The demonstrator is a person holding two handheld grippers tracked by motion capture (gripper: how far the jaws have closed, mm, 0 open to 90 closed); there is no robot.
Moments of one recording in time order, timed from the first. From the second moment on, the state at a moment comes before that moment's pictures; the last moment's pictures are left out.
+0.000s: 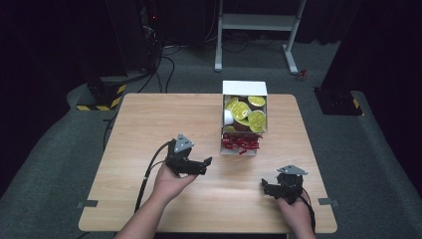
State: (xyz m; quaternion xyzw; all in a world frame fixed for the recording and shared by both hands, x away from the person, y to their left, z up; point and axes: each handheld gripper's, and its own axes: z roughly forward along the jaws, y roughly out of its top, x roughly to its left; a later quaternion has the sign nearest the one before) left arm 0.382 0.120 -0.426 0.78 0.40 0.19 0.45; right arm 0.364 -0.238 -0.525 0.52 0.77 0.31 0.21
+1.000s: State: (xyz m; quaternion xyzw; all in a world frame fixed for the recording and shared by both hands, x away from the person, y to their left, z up) left arm 0.421 0.070 -0.438 0.78 0.36 0.17 0.47; right arm 0.361 -0.238 -0.525 0.52 0.77 0.31 0.21
